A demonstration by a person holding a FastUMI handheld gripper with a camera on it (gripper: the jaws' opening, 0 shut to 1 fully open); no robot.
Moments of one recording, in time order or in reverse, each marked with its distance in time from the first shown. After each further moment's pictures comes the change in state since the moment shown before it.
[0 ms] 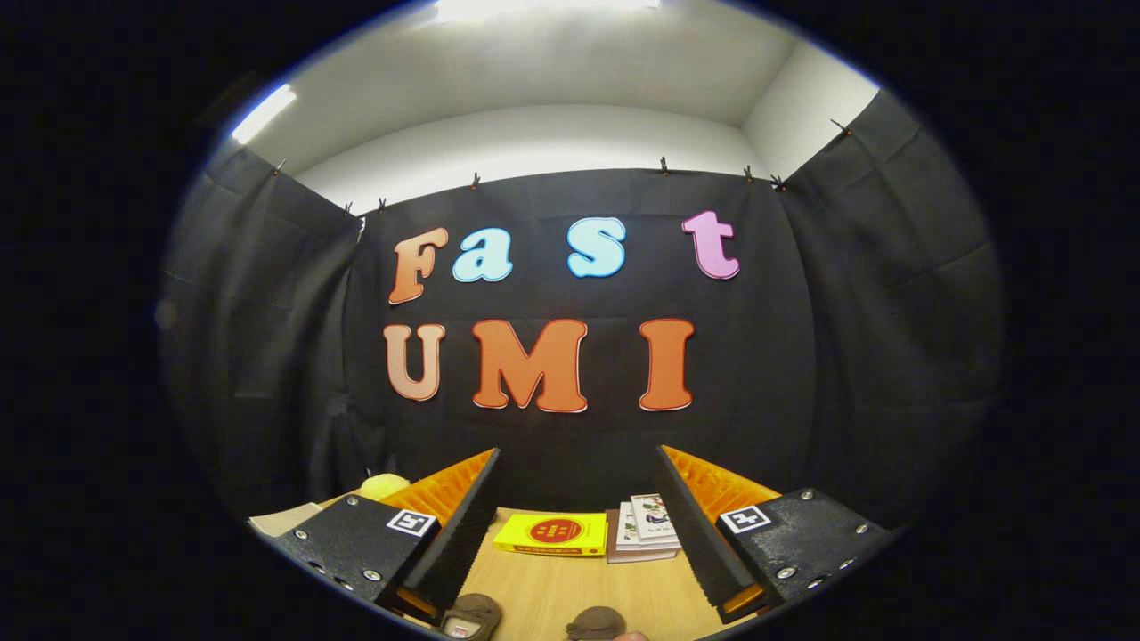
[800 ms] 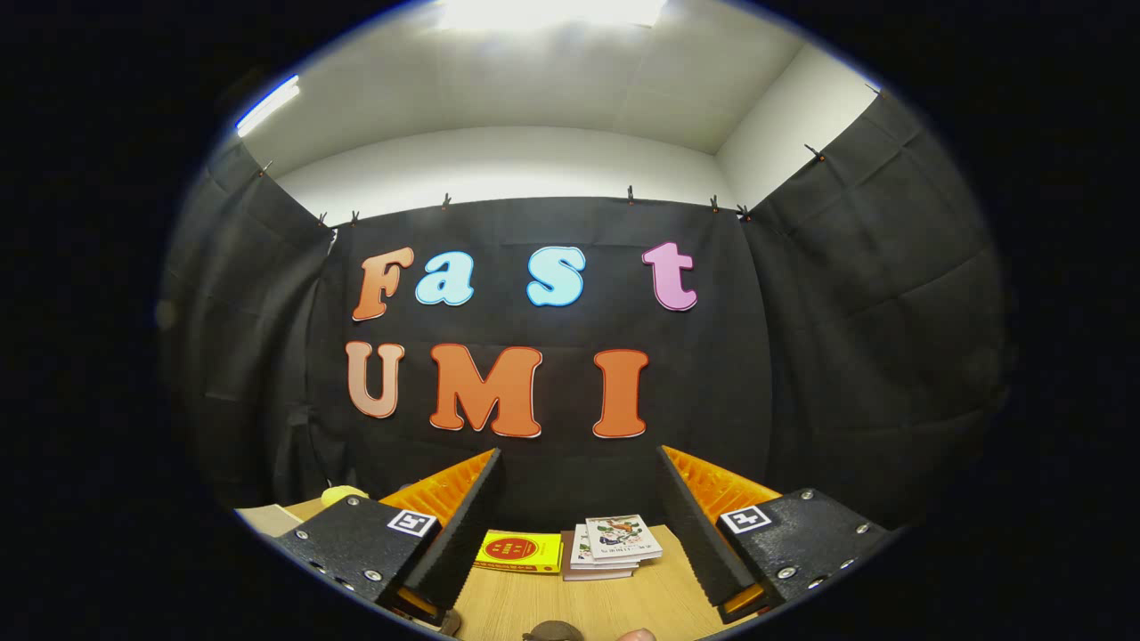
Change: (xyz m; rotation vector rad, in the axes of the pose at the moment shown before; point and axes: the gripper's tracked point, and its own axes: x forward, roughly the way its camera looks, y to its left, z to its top) arm -0.011 -0.070 0.029 -0.050 -0.106 -0.155
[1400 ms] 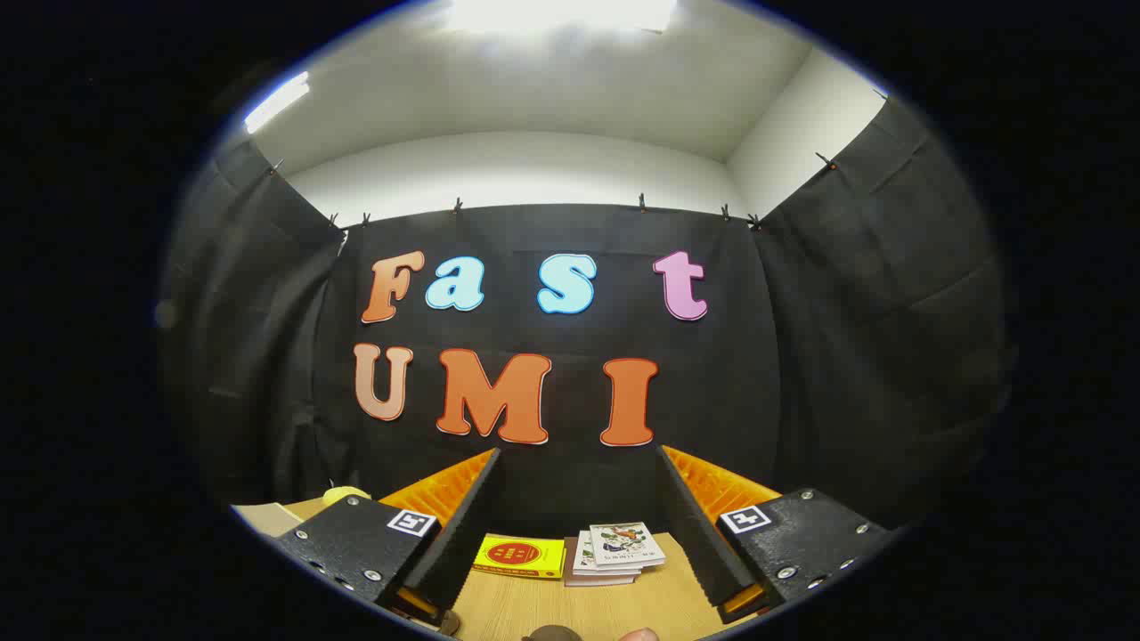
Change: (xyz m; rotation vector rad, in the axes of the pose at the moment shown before) arm 0.000 0.012 0.009 -0.014 -0.033 0.035
